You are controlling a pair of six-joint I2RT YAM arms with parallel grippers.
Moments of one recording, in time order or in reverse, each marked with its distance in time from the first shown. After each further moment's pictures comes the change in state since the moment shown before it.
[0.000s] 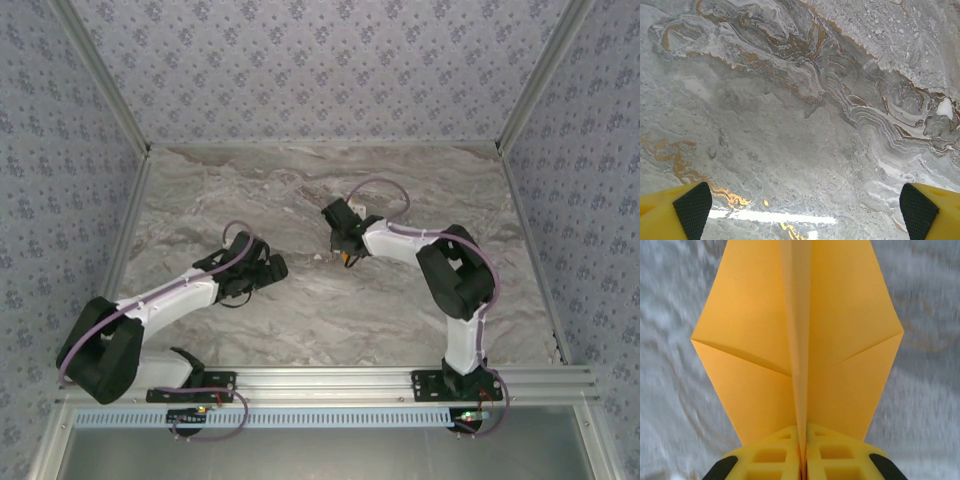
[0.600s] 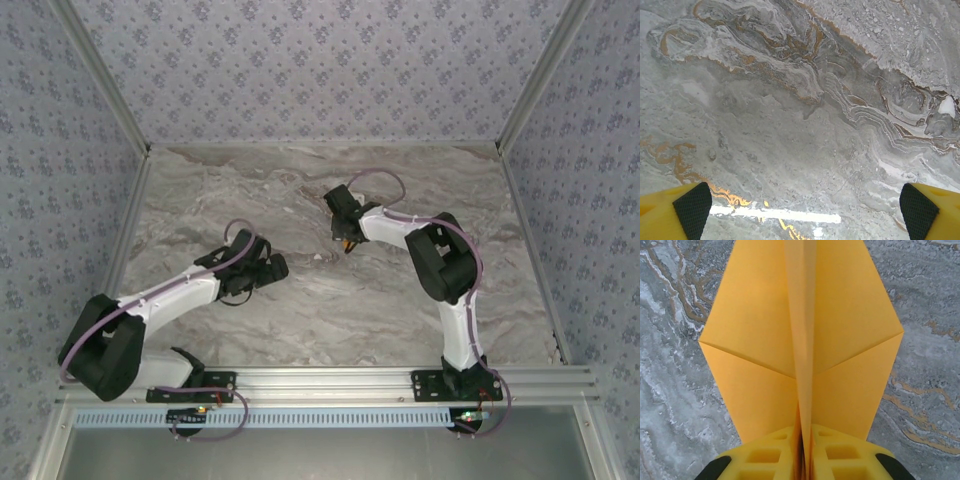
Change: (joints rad) left arm 0.001 0.017 0.034 -0.035 -0.003 0.026; right arm -0.066 0.141 0.146 -0.018 -0.026 -0.073
